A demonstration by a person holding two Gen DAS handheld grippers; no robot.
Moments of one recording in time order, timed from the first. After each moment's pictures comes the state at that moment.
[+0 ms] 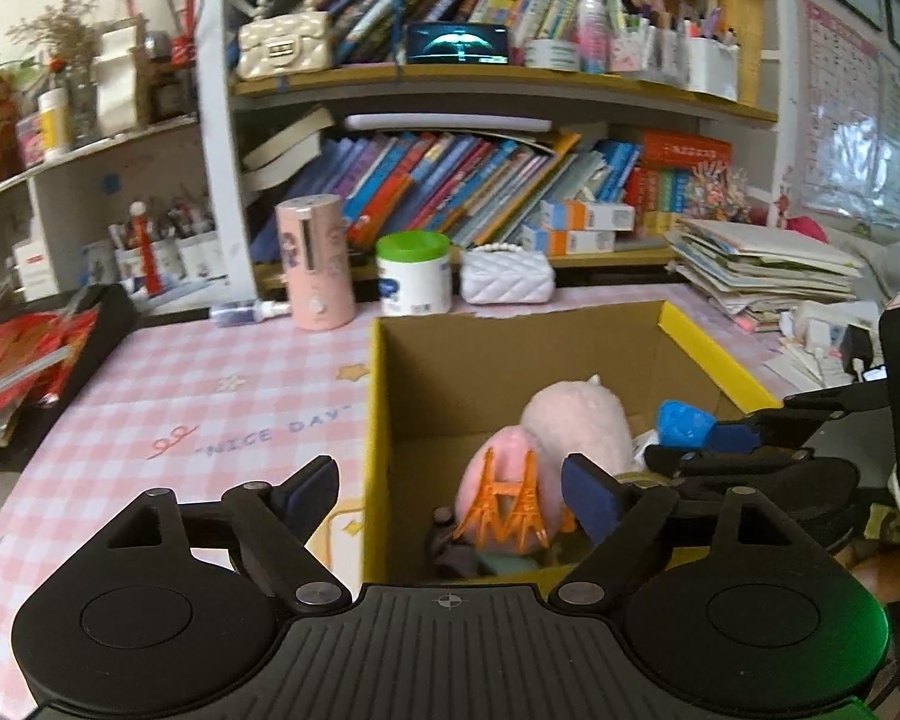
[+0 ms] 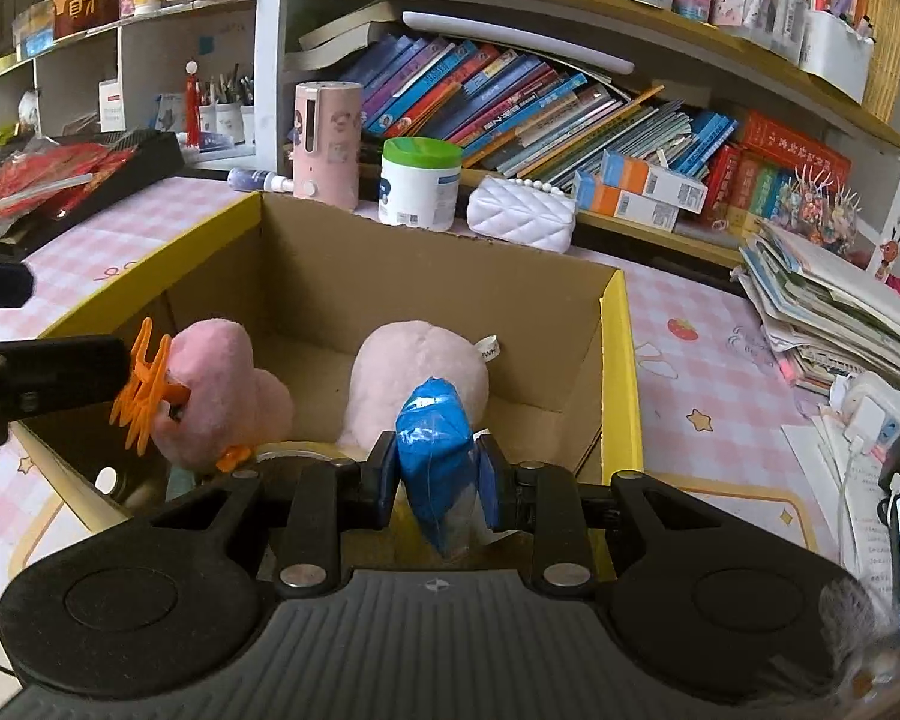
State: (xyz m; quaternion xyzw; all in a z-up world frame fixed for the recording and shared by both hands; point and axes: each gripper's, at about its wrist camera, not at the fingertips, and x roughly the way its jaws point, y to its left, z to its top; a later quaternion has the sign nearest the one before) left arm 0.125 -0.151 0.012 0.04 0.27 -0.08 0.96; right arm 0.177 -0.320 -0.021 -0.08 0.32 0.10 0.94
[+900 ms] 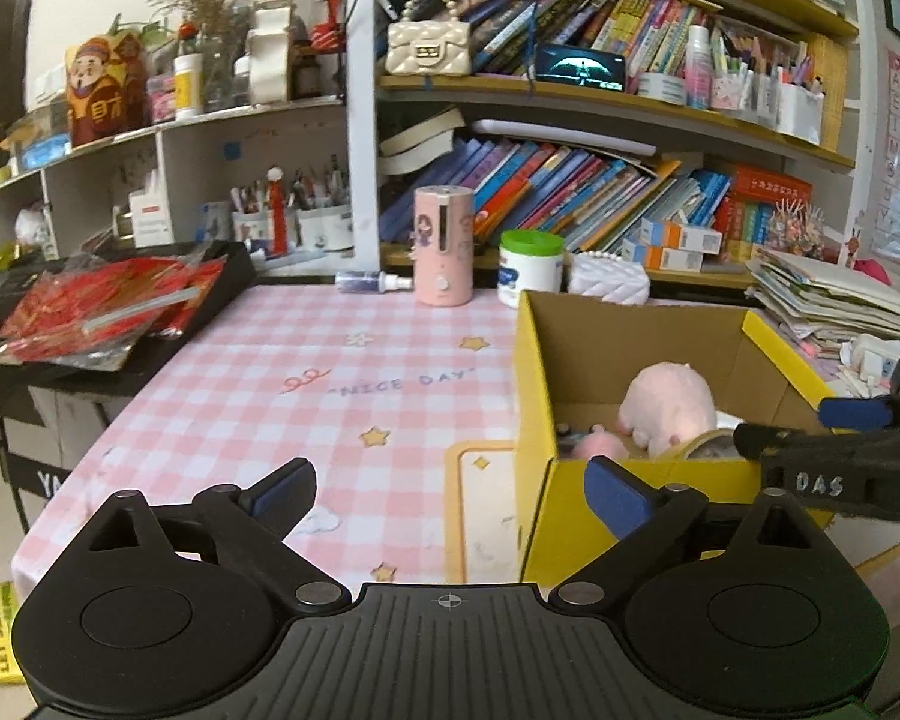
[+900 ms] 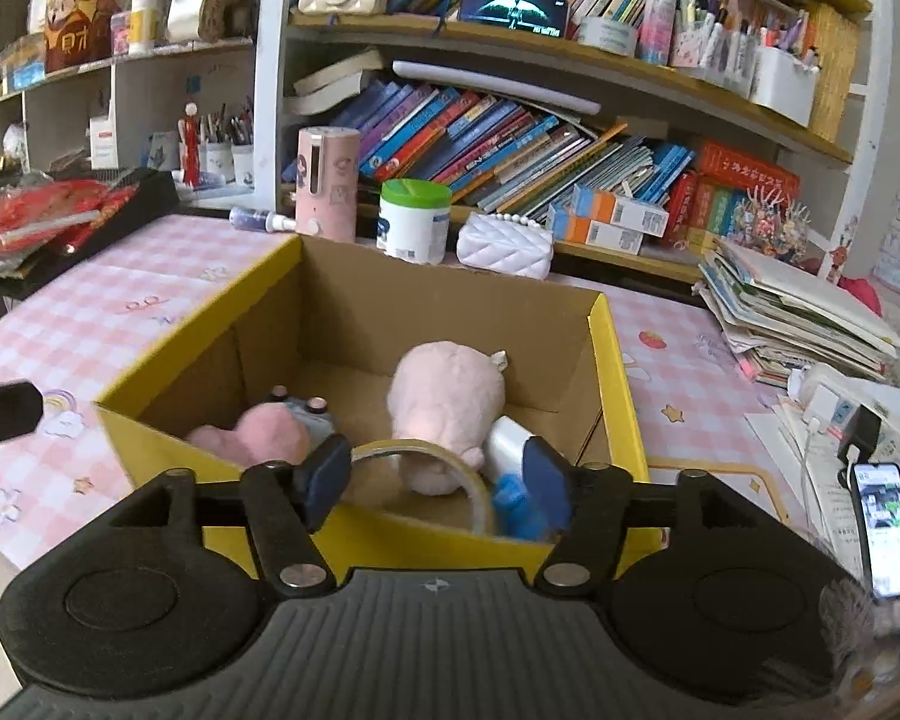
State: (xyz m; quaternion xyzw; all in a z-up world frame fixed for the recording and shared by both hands) left arm 0.058 -0.082 0.016 0.00 0.27 0.00 0.96; right arm 0.107 -0.284 0.011 -0.06 0.28 0.06 0.96
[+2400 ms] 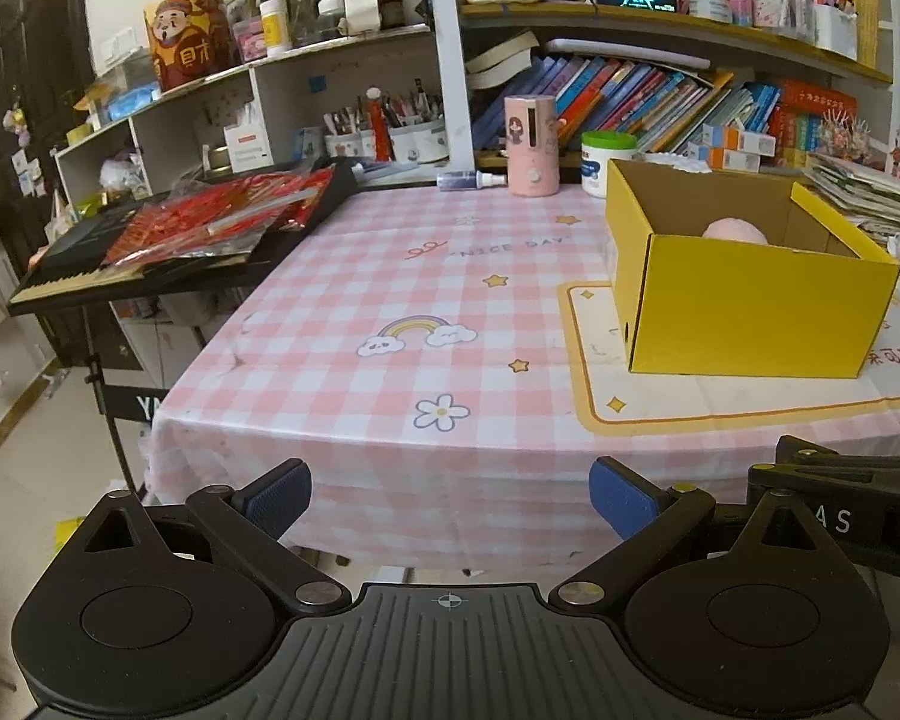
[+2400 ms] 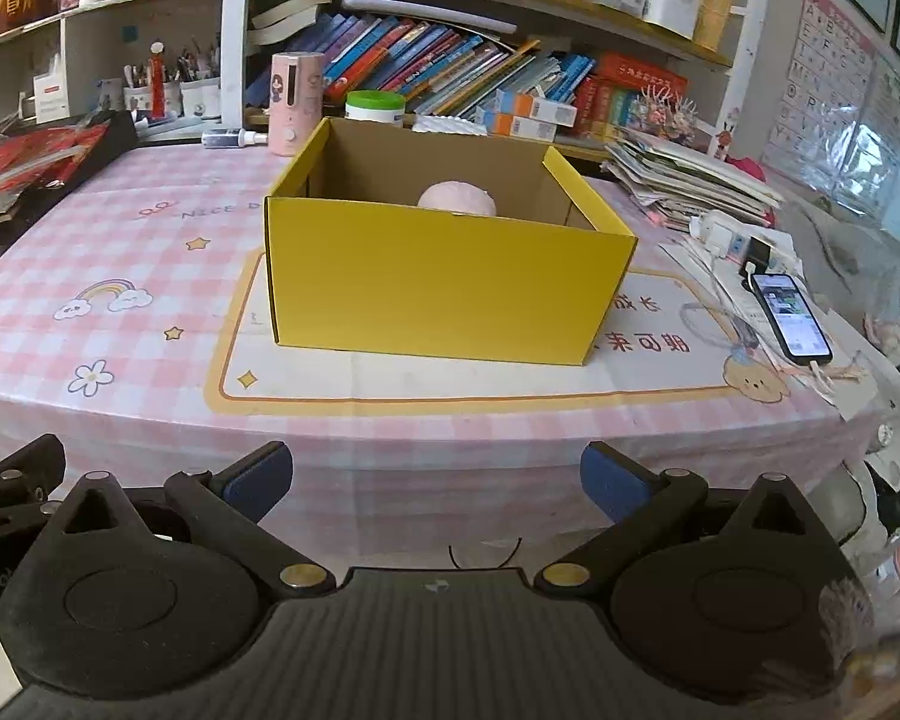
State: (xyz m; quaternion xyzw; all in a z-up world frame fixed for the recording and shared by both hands) left arm -0.050 -0.043 -0.009 0.03 0.33 0.07 0.94; right arm -0.039 -0.193 -0.017 -0.04 0.35 -0.07 0.93
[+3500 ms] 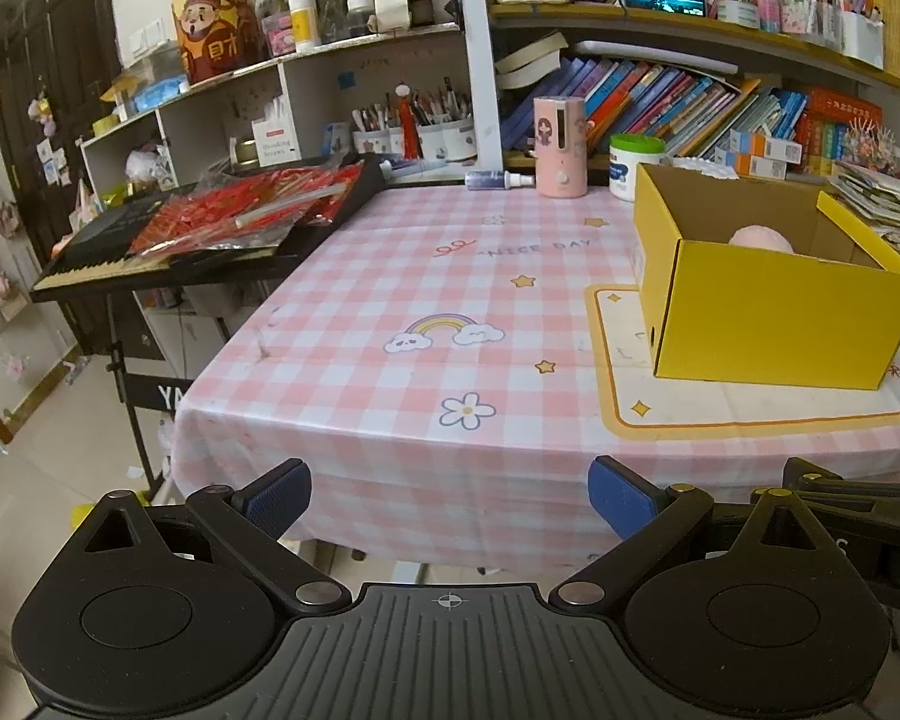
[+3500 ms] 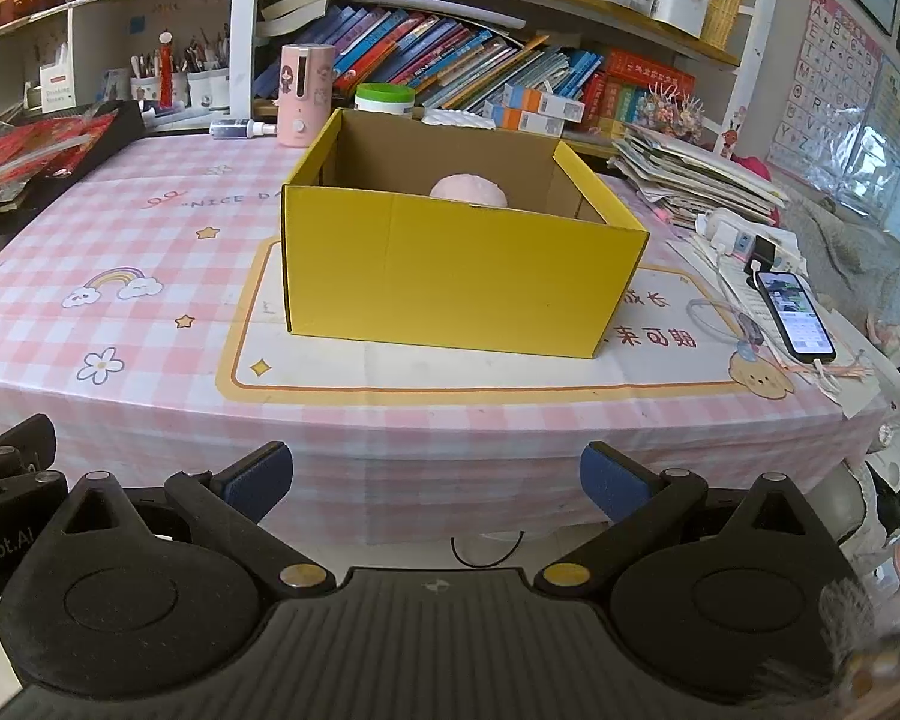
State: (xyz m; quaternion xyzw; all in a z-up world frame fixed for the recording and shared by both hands) left arm -0.053 -0.038 -0.007 0.03 0.33 0.10 0.94; right arm -0.039 -0.184 -0.019 -0.05 0.36 -0.07 0.93
